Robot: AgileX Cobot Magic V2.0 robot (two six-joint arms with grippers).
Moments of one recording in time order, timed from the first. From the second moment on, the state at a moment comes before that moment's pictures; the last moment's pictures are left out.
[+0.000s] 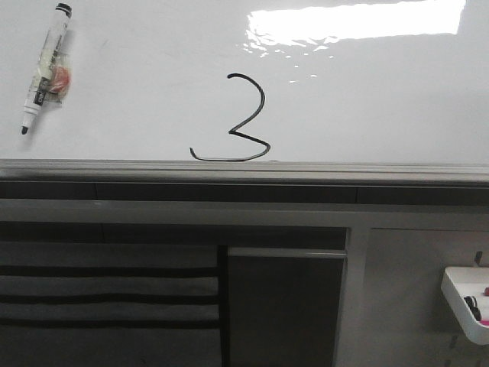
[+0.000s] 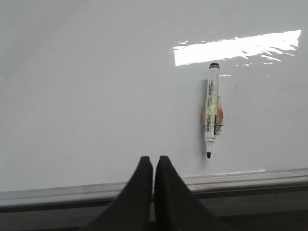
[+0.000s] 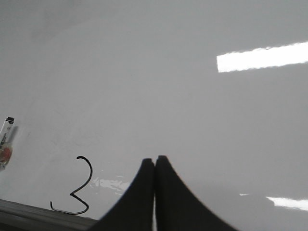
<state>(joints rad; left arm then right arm) -0.11 0.00 0.01 -0.29 -0.03 0.37 0.28 0.21 -0.23 0.04 -0.07 0.01</state>
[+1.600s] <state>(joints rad) -0.08 -0.01 0.01 -0.04 -0.06 0.13 0.25 0.16 -0.19 0.04 -0.09 0.01</state>
